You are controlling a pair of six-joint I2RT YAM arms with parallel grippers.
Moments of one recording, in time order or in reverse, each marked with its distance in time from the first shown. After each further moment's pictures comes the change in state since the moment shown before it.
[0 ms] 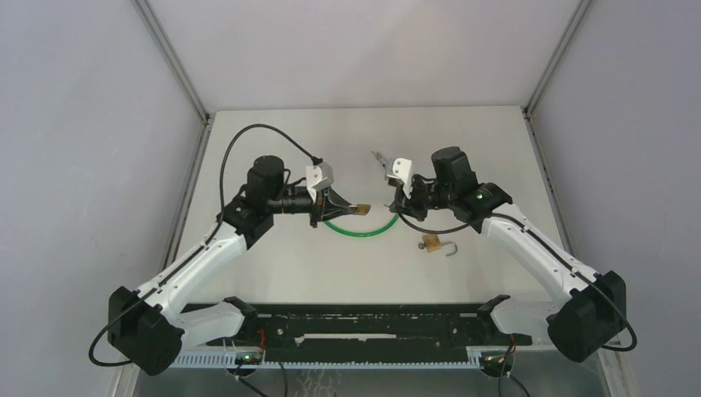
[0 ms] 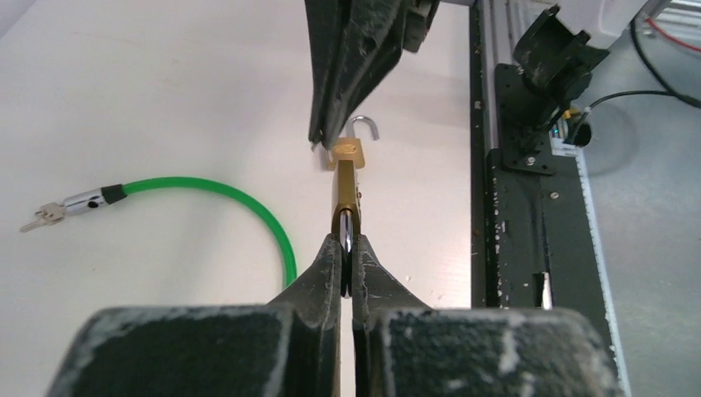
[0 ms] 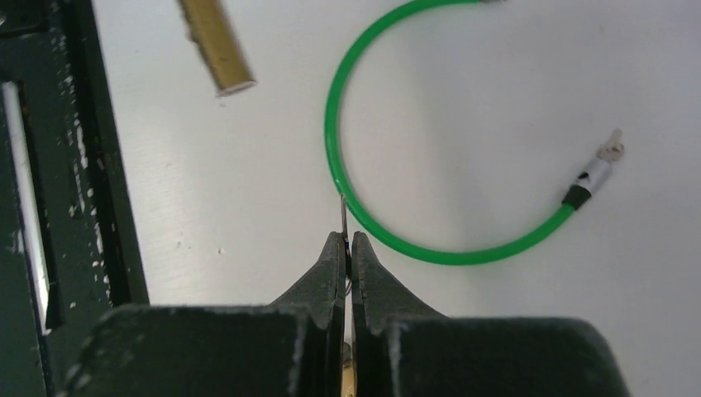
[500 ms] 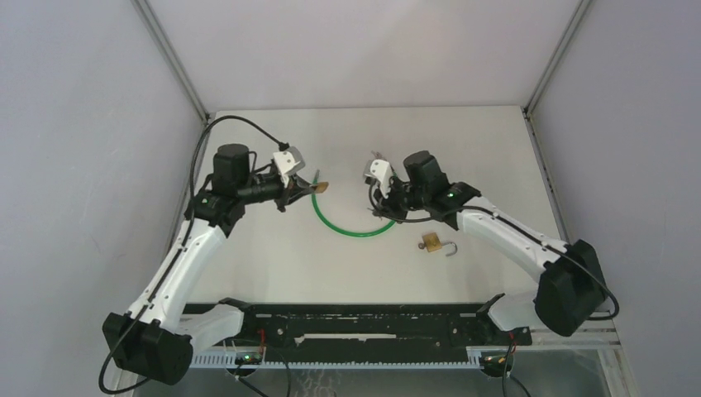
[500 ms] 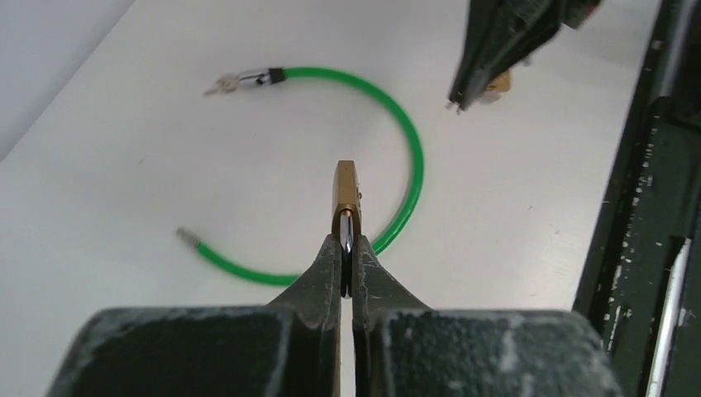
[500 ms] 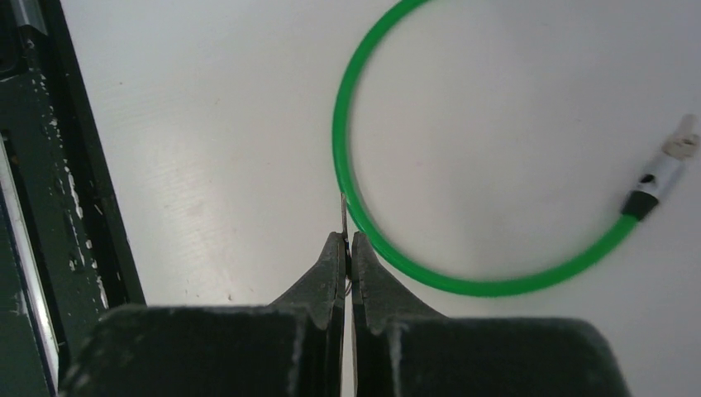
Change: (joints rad) left arm 0.225 -0.034 0.150 -0.393 -0.127 0.285; right arm 0.084 0.126 -0.001 0.144 0.136 0.183
